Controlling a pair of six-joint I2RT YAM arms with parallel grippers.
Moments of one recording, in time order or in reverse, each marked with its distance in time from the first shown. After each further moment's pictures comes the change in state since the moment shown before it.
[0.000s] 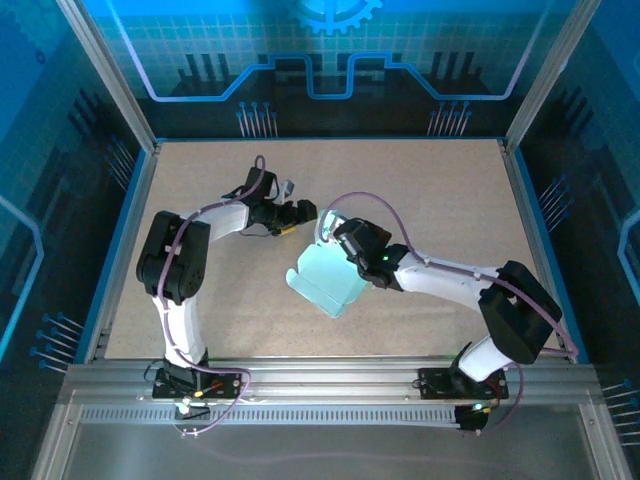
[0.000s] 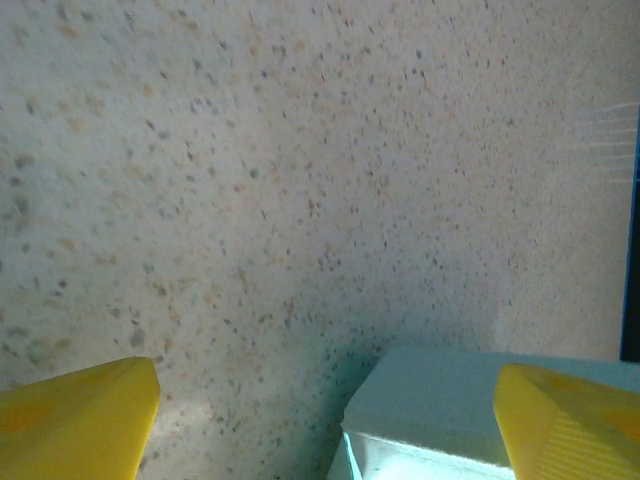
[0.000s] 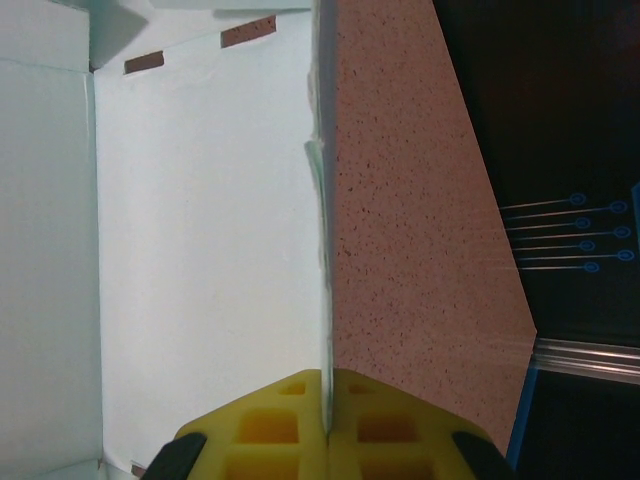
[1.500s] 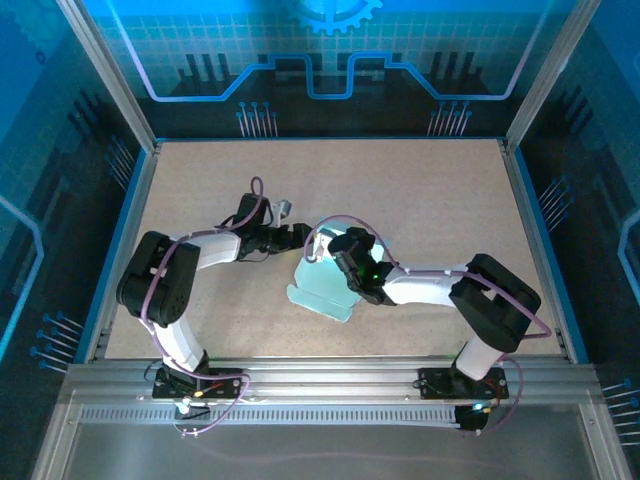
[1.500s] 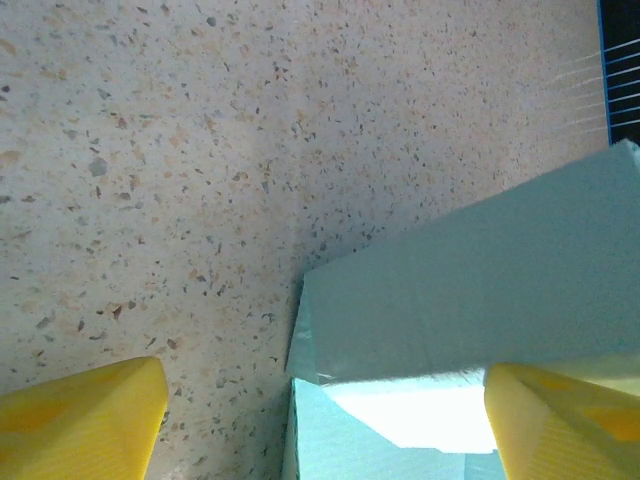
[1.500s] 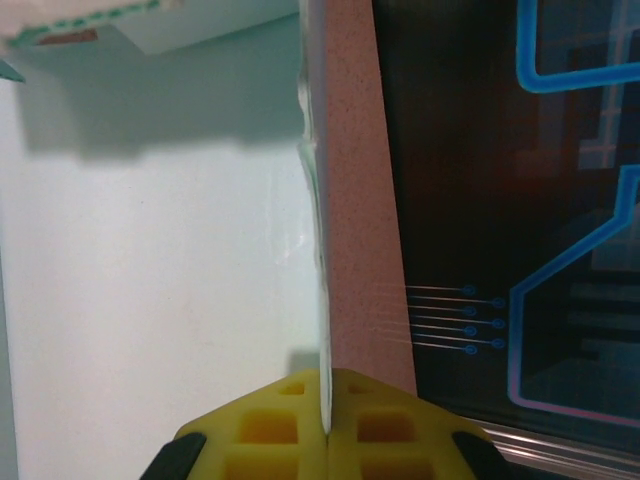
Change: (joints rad) left arm -0.031 -0.188 -0.351 0.281 0.006 0.021; right arm 0.064 0.113 -0.130 0.490 0.118 -0.413
